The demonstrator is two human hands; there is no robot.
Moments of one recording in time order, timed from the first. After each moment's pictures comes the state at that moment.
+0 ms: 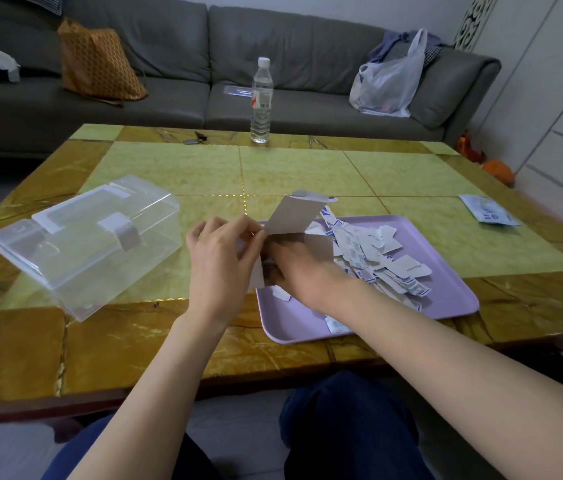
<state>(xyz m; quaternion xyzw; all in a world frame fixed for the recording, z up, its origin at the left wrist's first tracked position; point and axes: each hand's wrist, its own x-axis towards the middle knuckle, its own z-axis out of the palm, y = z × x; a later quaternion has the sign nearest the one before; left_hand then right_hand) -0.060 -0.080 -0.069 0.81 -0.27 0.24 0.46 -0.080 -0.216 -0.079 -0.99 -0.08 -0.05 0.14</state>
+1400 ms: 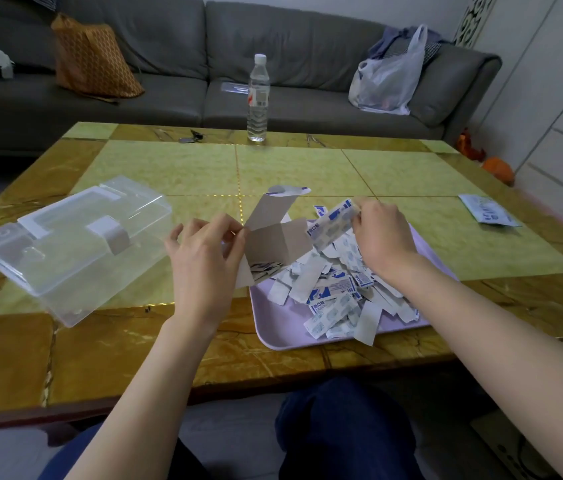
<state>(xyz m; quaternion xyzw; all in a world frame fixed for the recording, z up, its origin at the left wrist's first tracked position) -0.046 -0.079 -0.077 0.86 -0.21 0.27 0.39 -0.084 -0.302 -0.044 -0.96 0.20 -0.20 0.05</state>
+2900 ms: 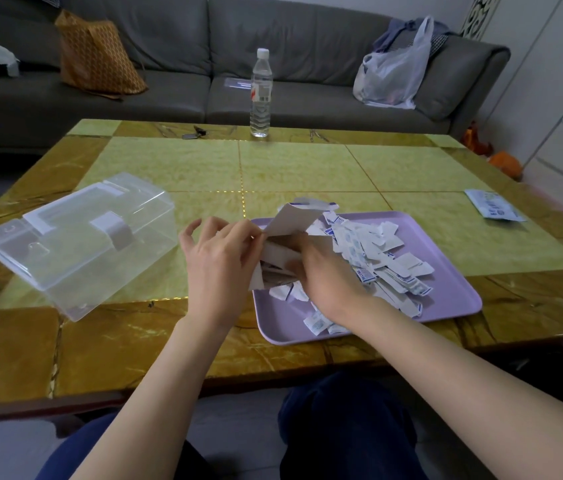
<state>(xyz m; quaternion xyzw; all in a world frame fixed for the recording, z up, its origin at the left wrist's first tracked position) -0.056 -0.087 -0.081 0.84 -0.27 0.33 0.33 -0.106 -0.231 -0.073 -0.98 0.05 -0.06 0.17</state>
